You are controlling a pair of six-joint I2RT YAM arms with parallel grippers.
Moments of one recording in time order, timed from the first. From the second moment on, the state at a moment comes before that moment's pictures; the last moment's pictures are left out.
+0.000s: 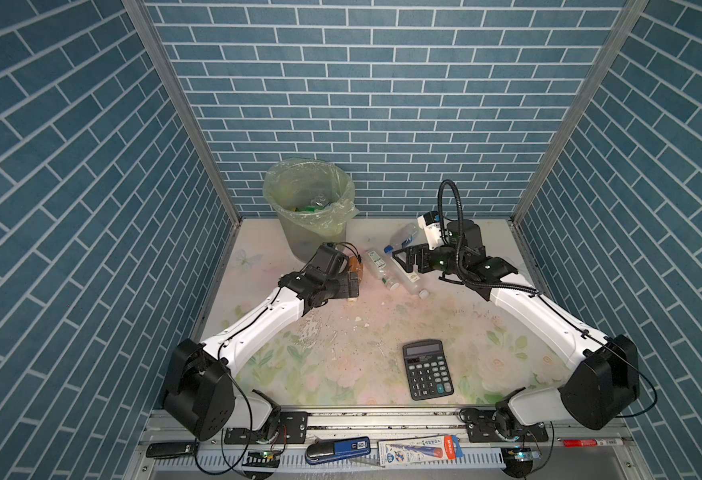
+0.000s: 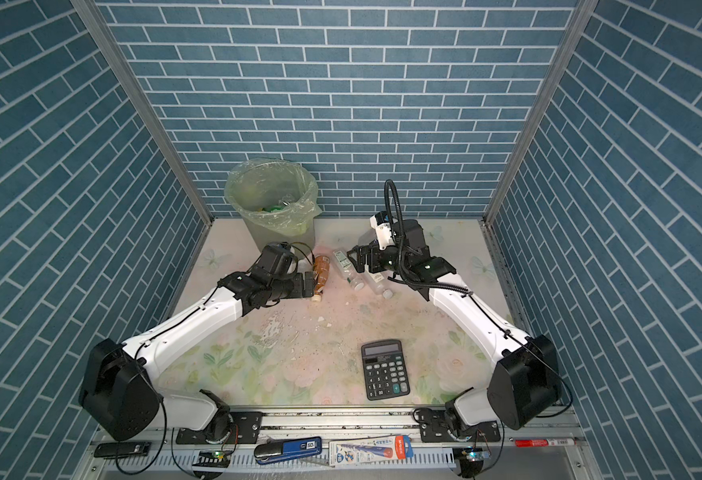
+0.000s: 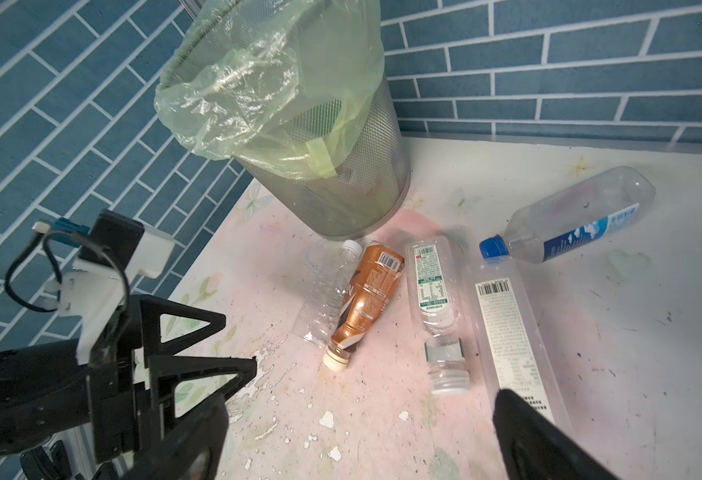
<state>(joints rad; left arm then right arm) -0.55 1.40 1.05 -0.54 -0.12 -0.53 0.54 1.42 1.21 -0.30 -0.32 0.29</state>
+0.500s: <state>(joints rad) -0.53 1.63 0.98 -0.29 -0.19 -0.62 0.54 1.39 1.12 -0.28 -0.32 0.31</state>
